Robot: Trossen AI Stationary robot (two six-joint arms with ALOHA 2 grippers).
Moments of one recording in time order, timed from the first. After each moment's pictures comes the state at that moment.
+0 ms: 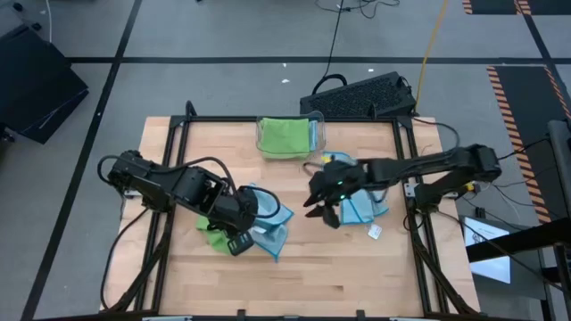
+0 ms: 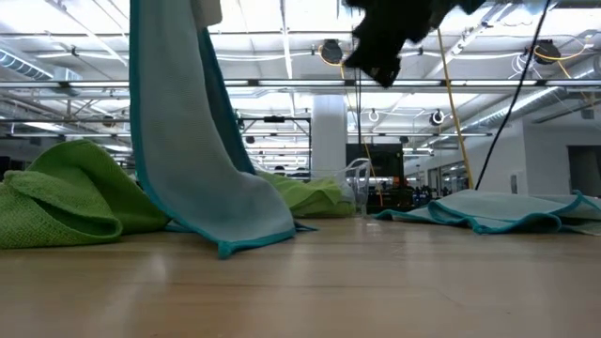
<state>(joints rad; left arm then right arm) -0.37 1.70 1.98 -1.49 0.04 -0.91 0.04 1.42 1.02 -0.27 -0.30 0.26</state>
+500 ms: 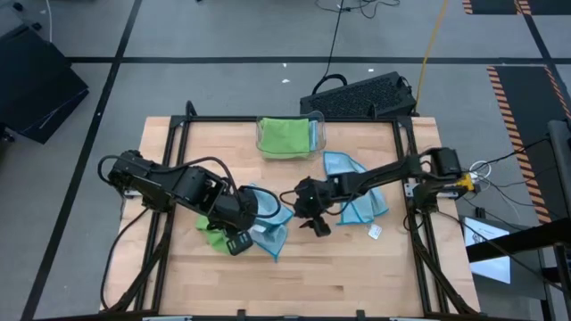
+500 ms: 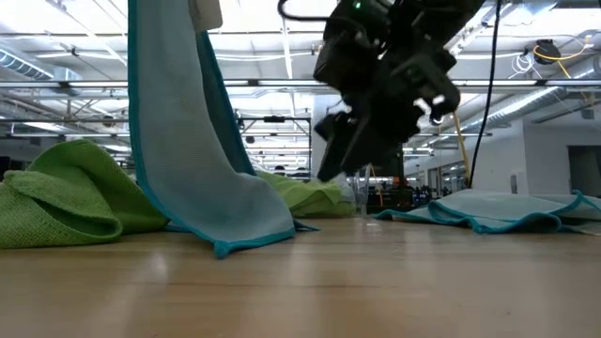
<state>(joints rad) -0.37 1.70 1.98 -1.50 0.04 -0.89 0.04 1.77 1.02 -0.15 -0.31 -0.23</state>
